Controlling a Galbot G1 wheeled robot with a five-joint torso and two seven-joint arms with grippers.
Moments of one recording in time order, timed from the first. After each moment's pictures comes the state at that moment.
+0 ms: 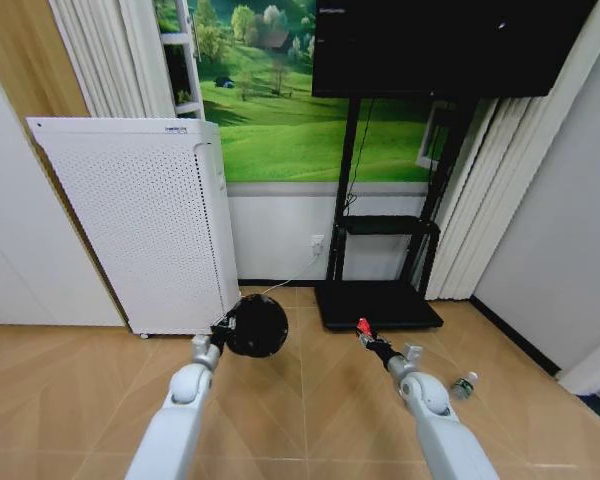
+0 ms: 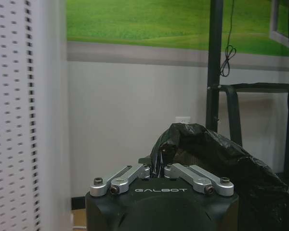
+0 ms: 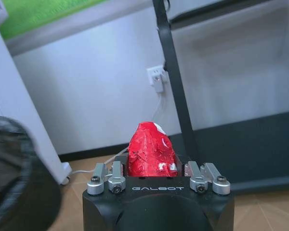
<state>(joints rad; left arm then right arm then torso) 0.84 -1.43 -0.39 -1.39 -0.18 0.04 0.19 -1.06 1.27 0.58 1.60 0.52 -0.33 -0.18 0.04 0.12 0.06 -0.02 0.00</state>
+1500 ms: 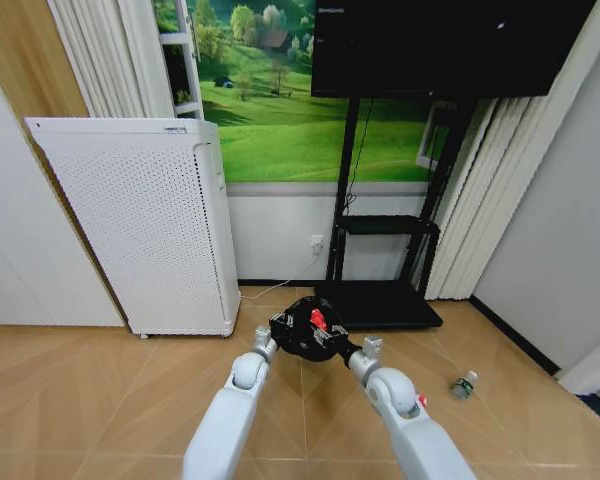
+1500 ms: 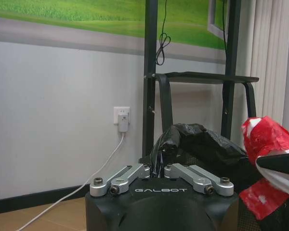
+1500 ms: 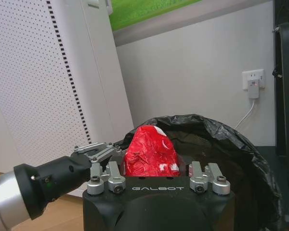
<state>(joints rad) 0.82 -1.54 -0.20 -1.35 -0.13 0.05 0.16 -1.09 1.27 0.31 1.82 0.47 -0.39 -0.15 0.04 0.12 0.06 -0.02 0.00</state>
